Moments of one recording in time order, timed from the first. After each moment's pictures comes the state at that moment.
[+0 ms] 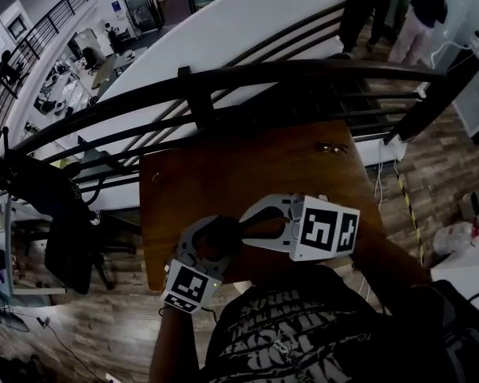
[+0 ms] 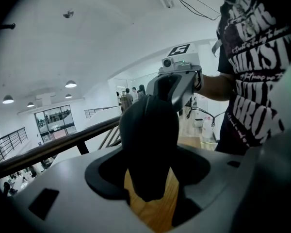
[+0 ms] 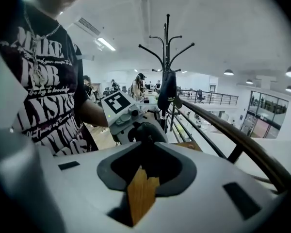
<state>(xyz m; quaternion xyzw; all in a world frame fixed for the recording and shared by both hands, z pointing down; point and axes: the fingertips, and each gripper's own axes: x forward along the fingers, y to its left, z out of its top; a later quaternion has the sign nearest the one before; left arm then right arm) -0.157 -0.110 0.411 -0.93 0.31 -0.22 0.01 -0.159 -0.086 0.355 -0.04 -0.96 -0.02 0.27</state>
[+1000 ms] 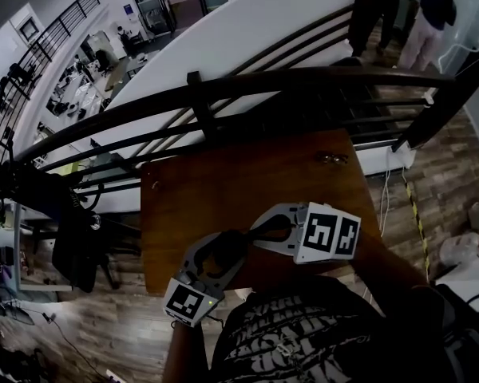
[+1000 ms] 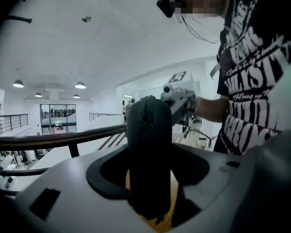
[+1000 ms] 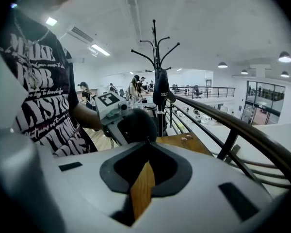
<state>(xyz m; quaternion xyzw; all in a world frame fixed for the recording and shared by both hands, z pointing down) -0.104 -0.104 0.389 -0.93 0.34 -0.11 -0.03 -0.091 -0.107 0.367 -0.03 -0.96 0.02 0.27</state>
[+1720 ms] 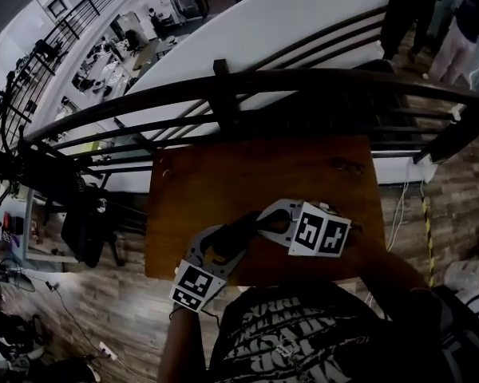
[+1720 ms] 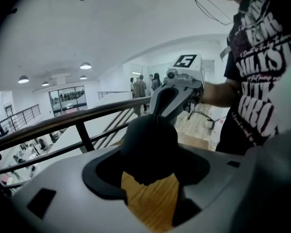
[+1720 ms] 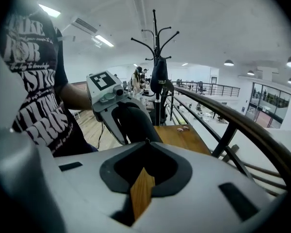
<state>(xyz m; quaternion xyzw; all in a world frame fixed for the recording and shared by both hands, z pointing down) -0.090 -0.139 0.449 -0.89 0.38 -0.25 -0.09 -0.063 -0.154 0.427 -0.05 -0.95 -0.01 0.32</state>
